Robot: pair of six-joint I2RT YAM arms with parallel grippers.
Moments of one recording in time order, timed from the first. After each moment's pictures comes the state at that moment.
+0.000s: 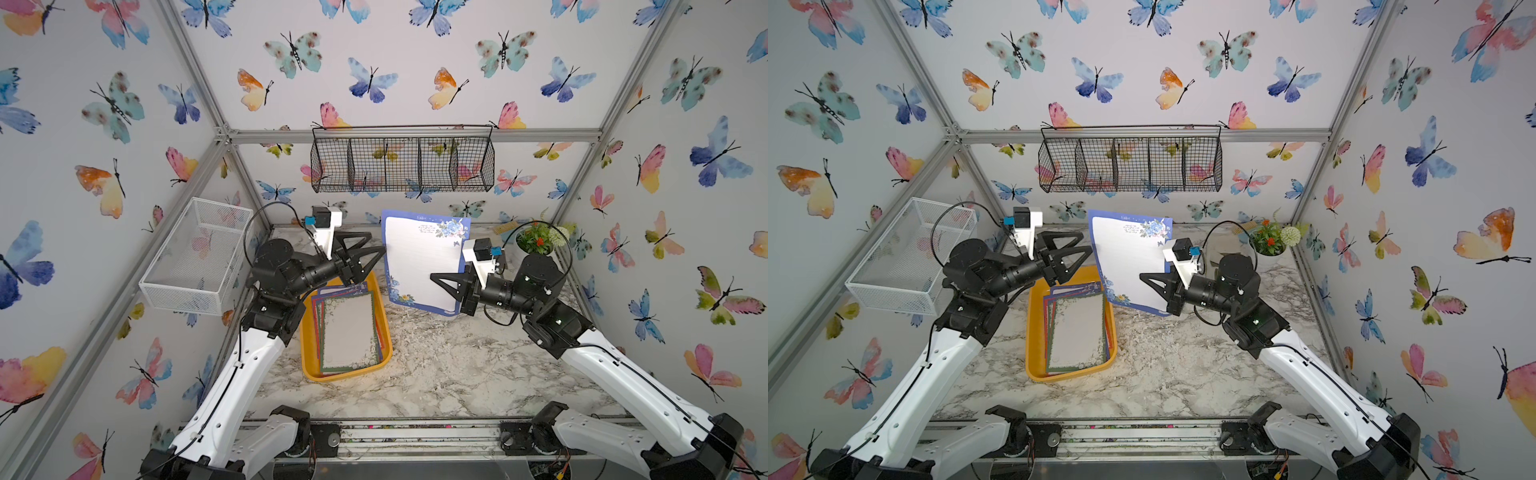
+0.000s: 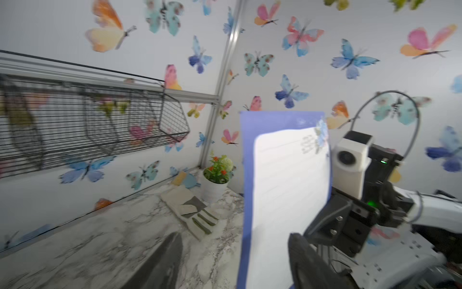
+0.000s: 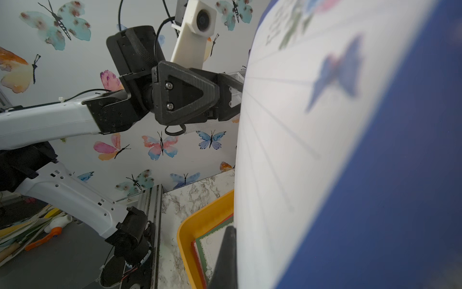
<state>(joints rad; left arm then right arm) -0.28 1.01 1.03 0.07 0.65 -0.39 0.67 1.07 1.00 0.01 -0.61 0.09</state>
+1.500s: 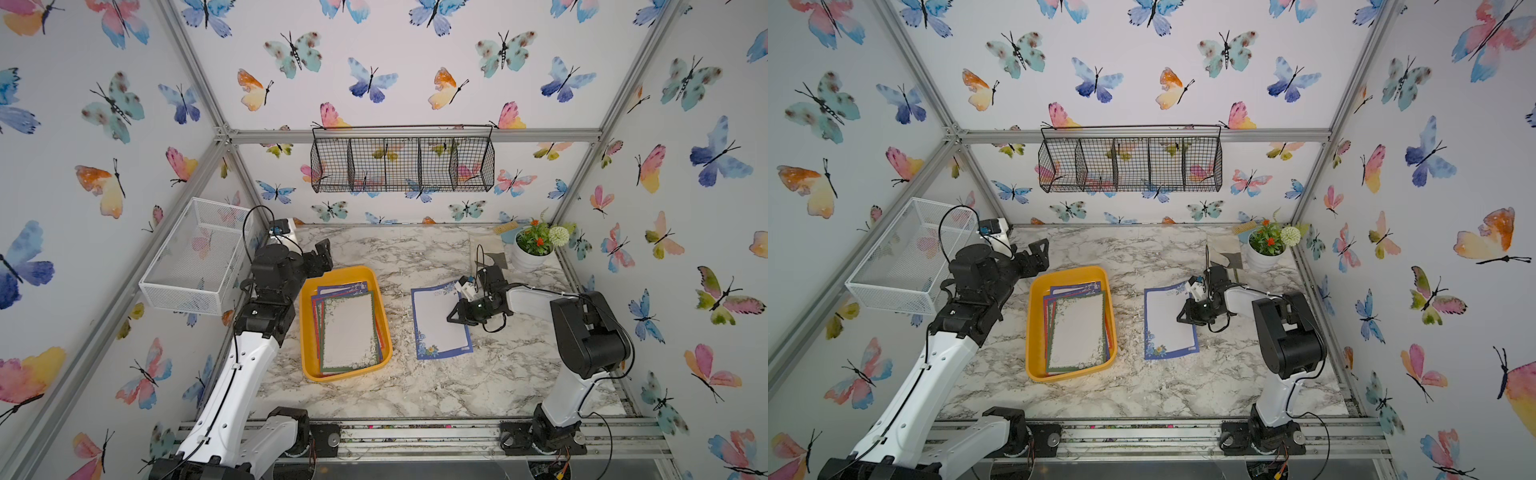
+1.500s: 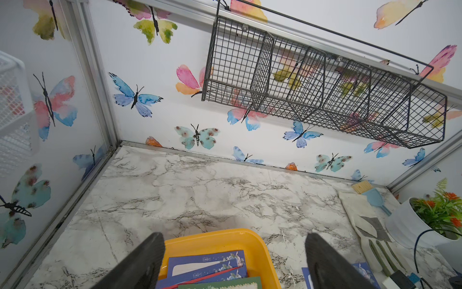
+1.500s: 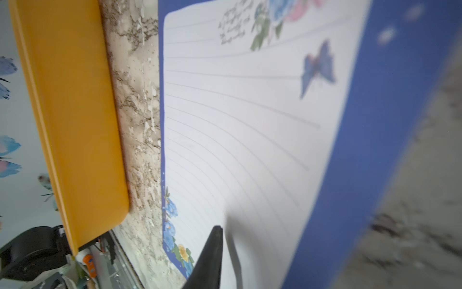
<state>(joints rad) -0.14 1.02 1.01 -0.21 -0.01 -0.27 0.31 1.81 0.97 -0.37 -0.59 0.24</state>
